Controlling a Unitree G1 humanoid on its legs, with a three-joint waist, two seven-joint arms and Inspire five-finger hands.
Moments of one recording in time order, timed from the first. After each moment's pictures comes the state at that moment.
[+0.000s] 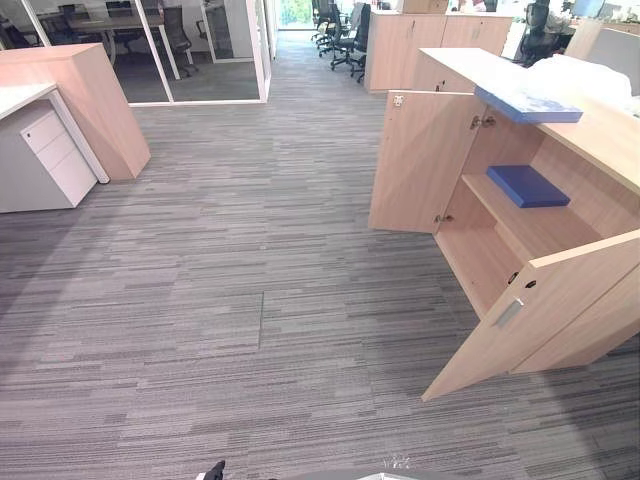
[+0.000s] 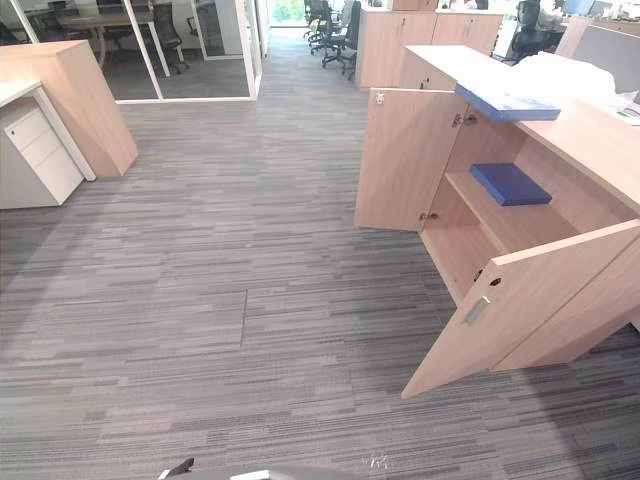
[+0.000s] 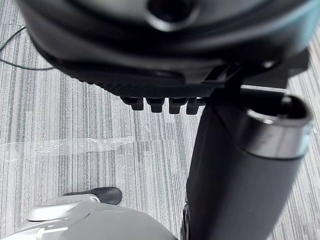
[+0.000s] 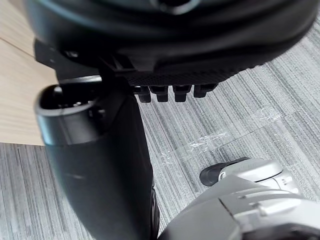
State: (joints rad) left arm 0.18 0.11 0.14 1.09 0.08 -0.02 0.08; right arm 0.14 -0.08 -0.33 1.15 0.00 0.03 -0.12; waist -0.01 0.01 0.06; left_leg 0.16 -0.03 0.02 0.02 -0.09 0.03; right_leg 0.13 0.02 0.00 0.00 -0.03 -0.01
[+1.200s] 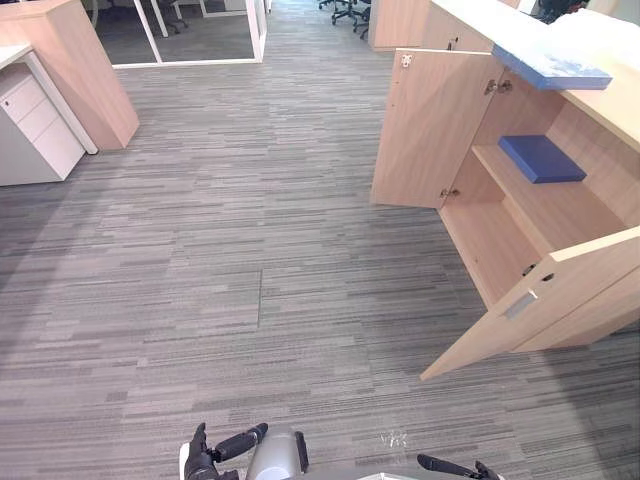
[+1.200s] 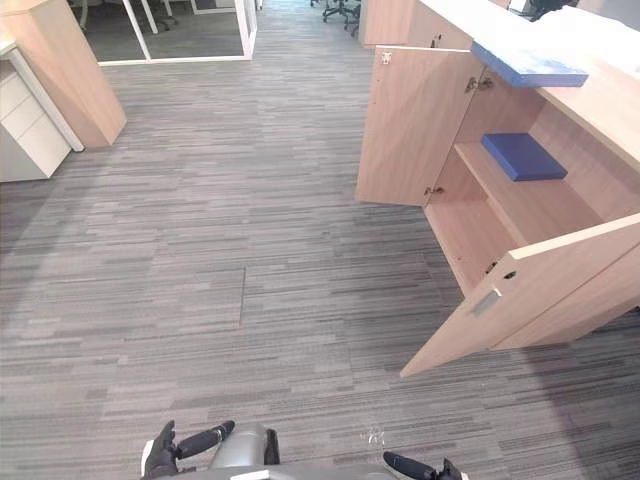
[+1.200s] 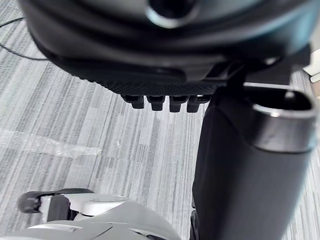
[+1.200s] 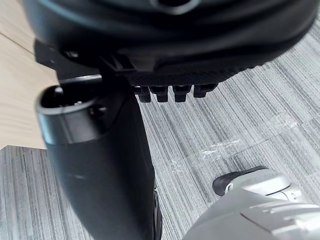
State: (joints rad) left arm 0.17 0.01 0.33 0.89 0.03 -0.06 0.21; right arm 0.11 -0.07 -0.31 1.08 0.04 0.03 -0.17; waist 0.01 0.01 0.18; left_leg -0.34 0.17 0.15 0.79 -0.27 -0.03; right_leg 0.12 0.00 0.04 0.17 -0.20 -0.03
